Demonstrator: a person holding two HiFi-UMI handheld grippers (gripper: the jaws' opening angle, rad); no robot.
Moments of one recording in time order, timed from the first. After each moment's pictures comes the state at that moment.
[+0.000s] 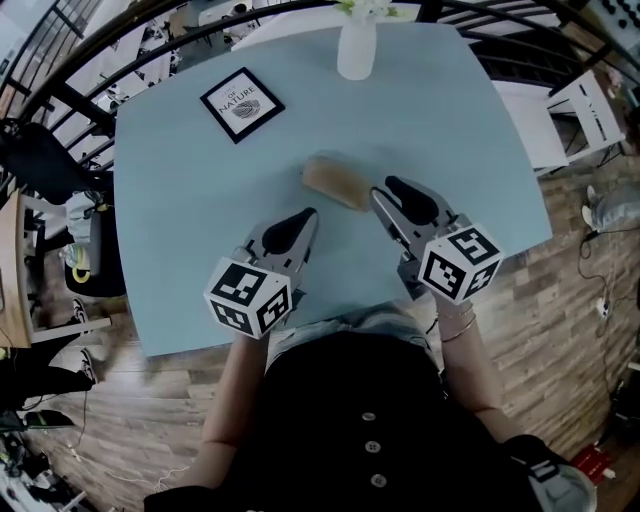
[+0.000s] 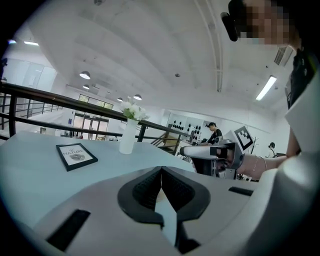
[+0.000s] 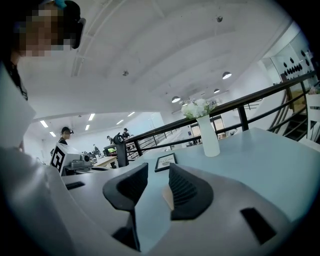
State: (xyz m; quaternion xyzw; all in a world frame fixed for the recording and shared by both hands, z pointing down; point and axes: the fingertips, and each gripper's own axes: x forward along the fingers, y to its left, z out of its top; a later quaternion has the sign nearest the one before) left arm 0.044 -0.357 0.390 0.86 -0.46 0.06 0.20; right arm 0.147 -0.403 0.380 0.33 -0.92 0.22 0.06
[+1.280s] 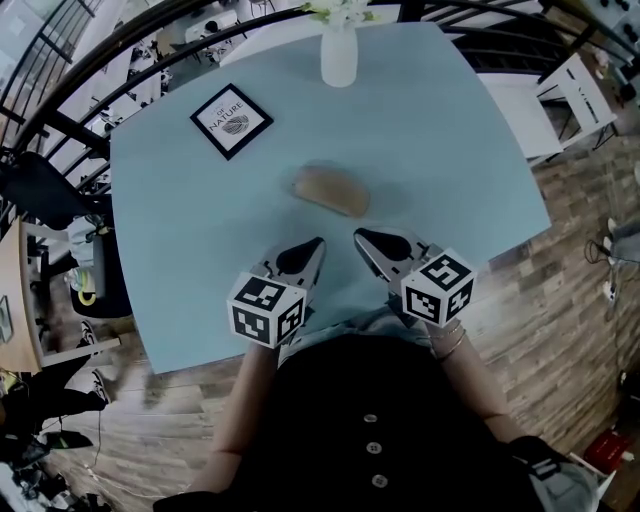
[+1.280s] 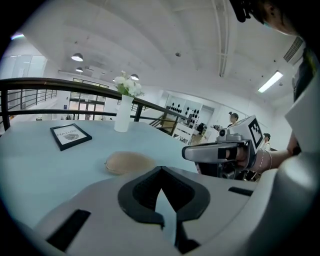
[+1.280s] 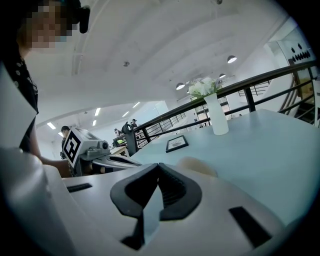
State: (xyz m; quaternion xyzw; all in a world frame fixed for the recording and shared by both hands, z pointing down) left arm 0.071 -0.333 0.440 0.85 -0.42 0.15 0.26; right arm 0.132 -0.342 0.427 0.27 -0.92 0.26 0.10
